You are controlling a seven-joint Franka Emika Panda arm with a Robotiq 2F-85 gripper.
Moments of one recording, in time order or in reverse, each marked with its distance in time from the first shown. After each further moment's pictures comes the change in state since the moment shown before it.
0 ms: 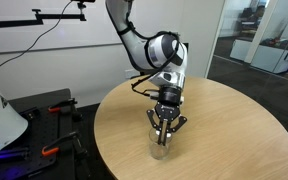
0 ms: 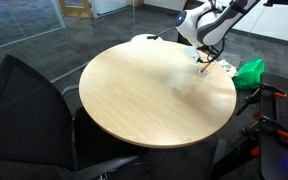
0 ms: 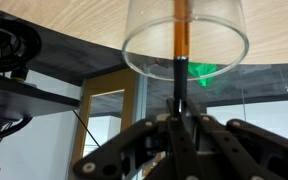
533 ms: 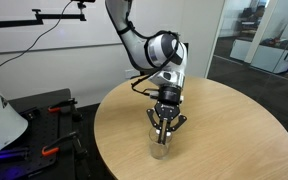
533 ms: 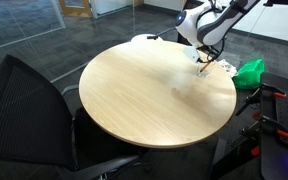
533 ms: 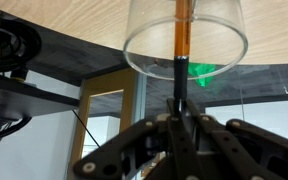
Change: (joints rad) arm 0.006 -0.005 0.000 -0.003 0.000 0.000 -0.001
